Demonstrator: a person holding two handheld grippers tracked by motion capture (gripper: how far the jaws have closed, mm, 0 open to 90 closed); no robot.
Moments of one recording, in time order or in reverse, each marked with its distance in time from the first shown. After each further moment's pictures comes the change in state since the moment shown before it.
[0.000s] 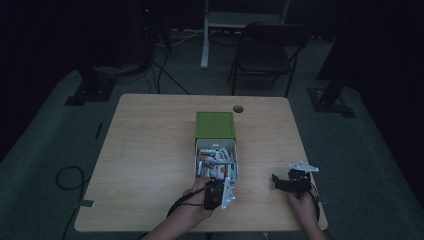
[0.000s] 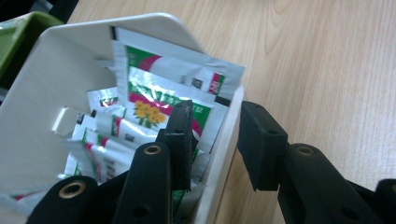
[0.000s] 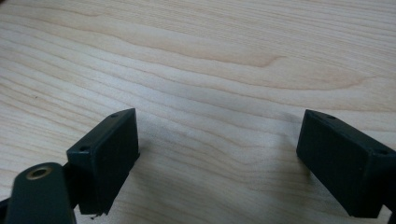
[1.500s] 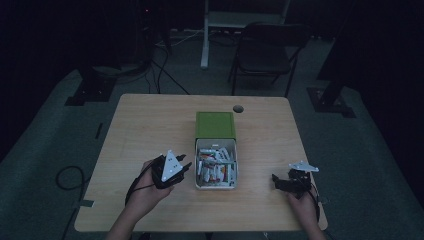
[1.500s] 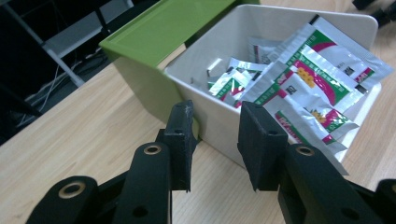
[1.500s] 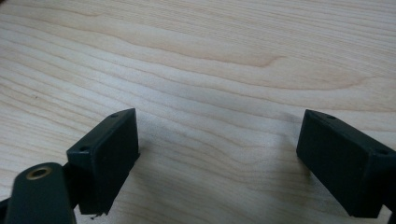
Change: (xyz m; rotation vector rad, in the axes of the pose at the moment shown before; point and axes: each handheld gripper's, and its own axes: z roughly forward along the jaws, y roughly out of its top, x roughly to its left) left arm 0.080 -0.084 -0.063 -0.164 0.139 -0.371; right arm 0.000 0.000 0.000 0.000 0.000 0.000
